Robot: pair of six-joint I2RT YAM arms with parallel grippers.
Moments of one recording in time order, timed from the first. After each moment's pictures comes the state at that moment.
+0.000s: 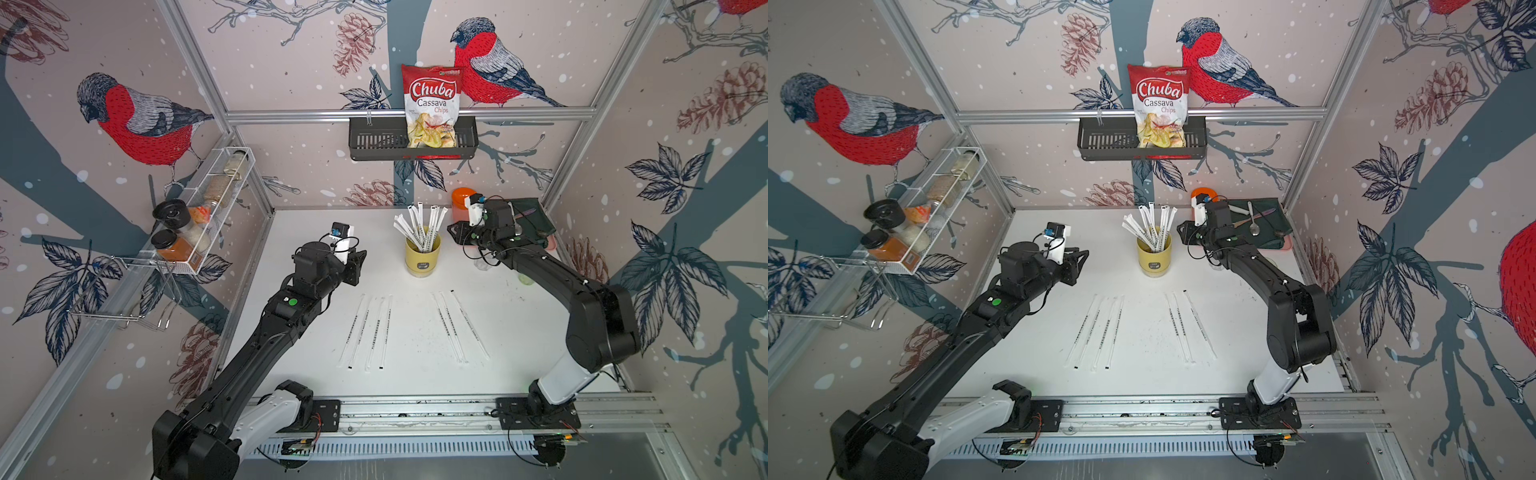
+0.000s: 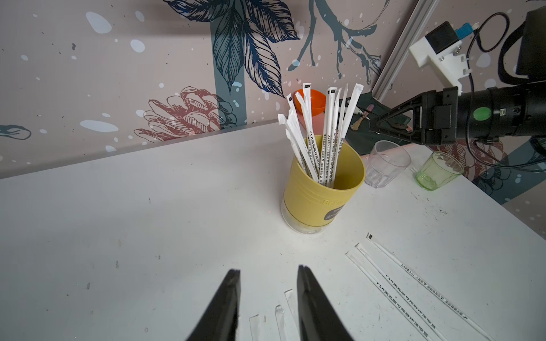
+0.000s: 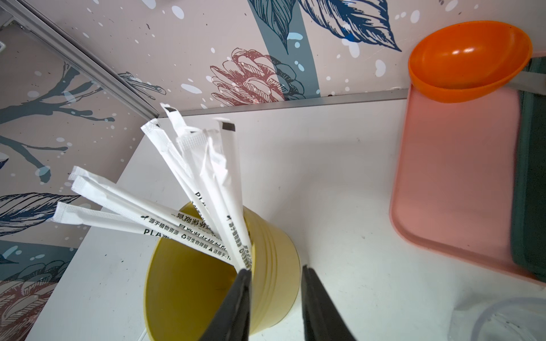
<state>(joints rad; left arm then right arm) -0.39 1.02 0.87 -0.22 0.13 -0.09 0.35 1.68 1.25 -0.12 -0.30 0.29</state>
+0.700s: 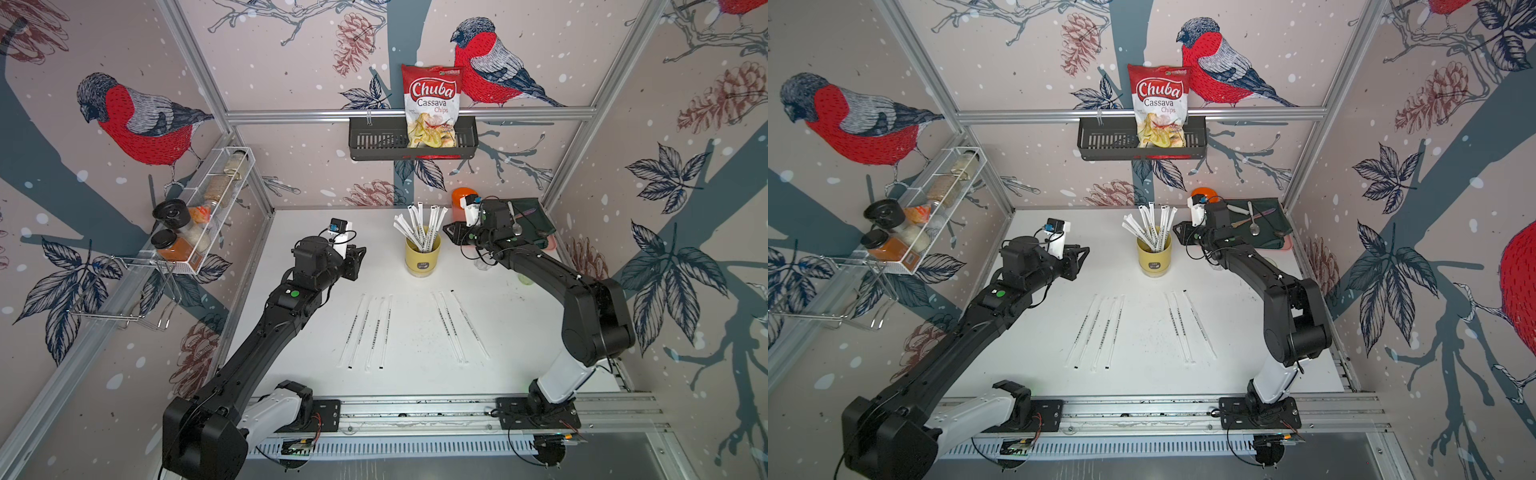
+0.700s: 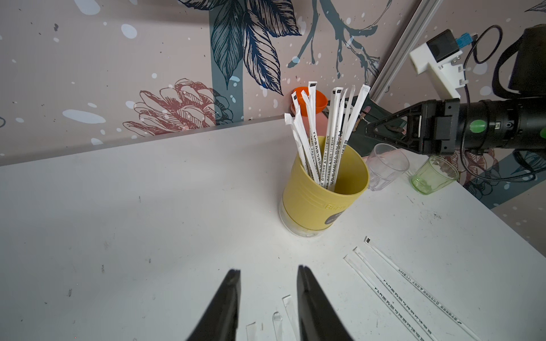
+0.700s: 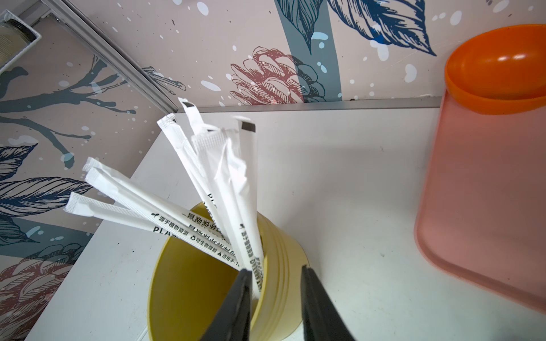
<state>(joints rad) -0.33 1.09 0.88 -0.18 0.22 -0.11 0.33 1.72 1.24 -0.04 -0.38 0.26</state>
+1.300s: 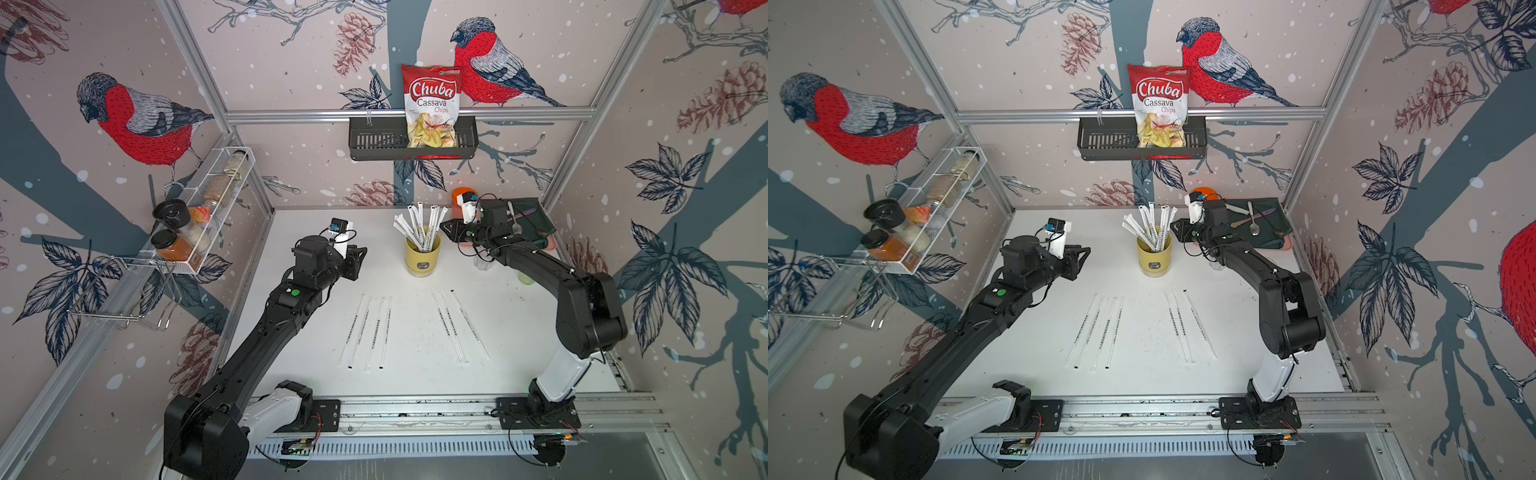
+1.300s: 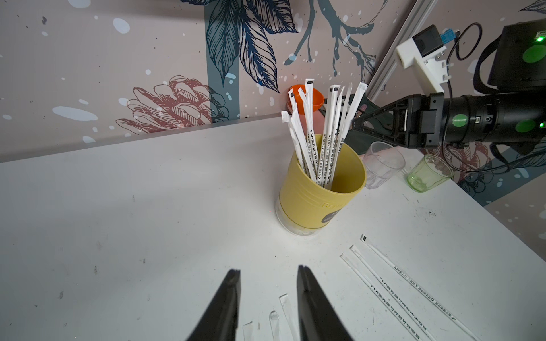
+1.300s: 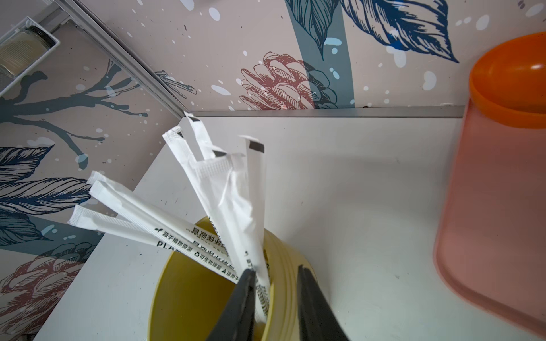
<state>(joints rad) -0.32 1.10 0.88 -0.18 0.24 -0.11 0.33 1.78 1.29 0.00 -0.43 0.27</state>
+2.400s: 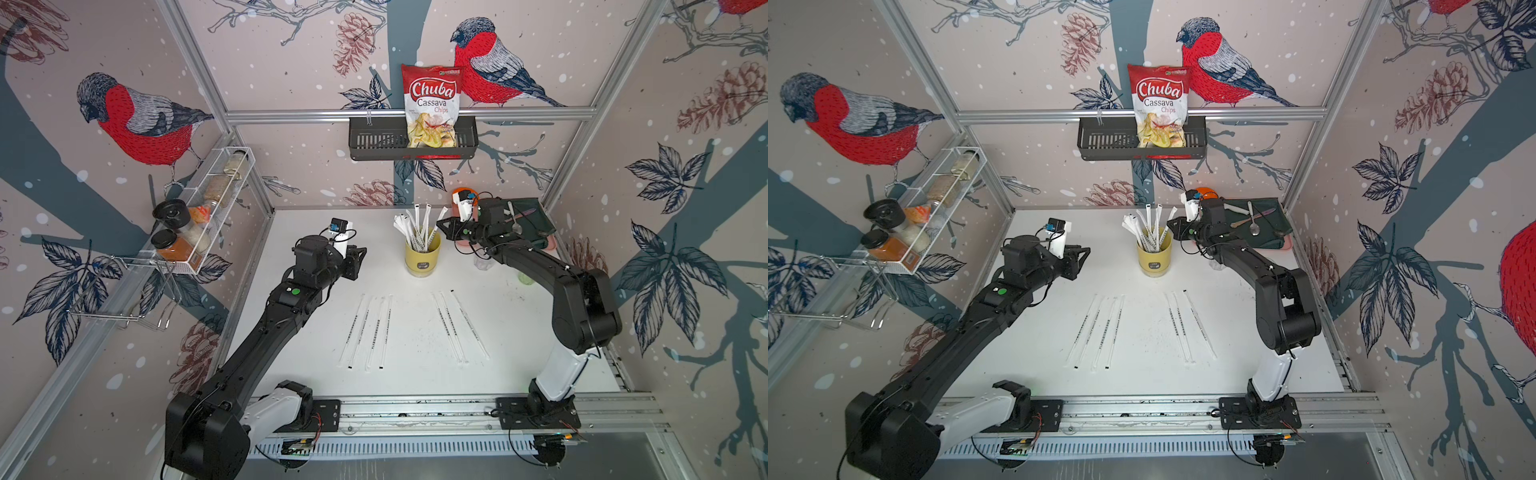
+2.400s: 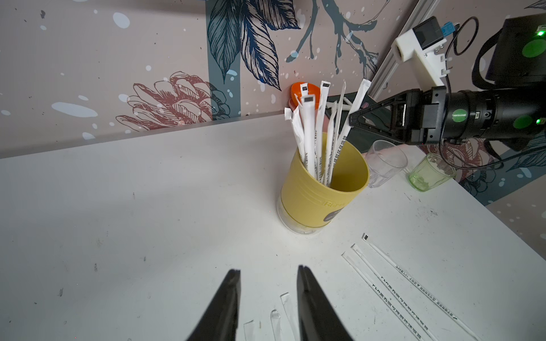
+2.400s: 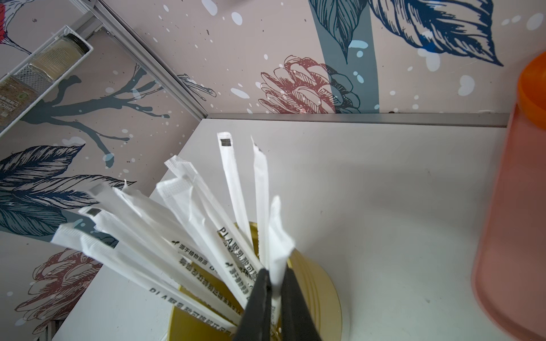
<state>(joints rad) -0.32 1.10 0.88 -0.18 0.24 -0.11 0.34 1.80 1.31 0.04 -0.49 0.29</state>
